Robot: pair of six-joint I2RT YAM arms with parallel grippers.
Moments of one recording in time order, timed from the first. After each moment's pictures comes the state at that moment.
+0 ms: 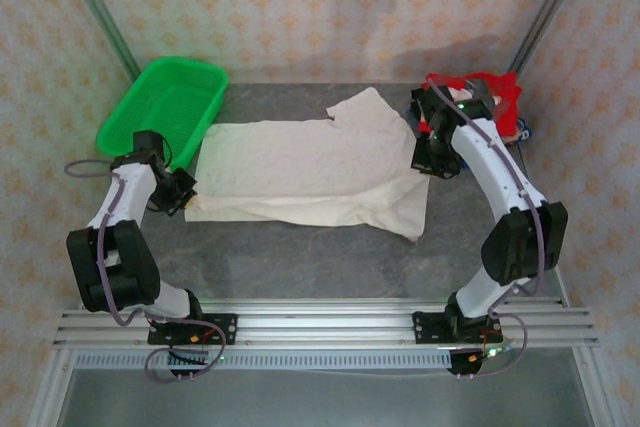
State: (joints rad) left arm 0.30 1.47 1.03 -0.89 0.19 -0.65; right arm 0.22 1.65 1.59 -1.34 0.08 0.47
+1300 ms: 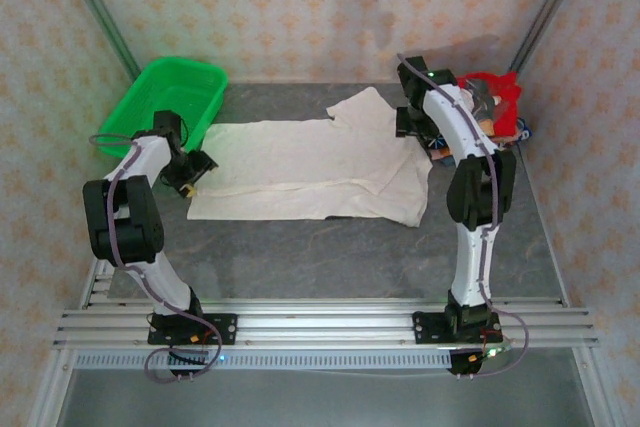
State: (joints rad) left arm 0.21 1.75 1.26 -0.82 0.19 -0.67; right arm 0.21 2.11 2.05 -1.25 0.15 0.33
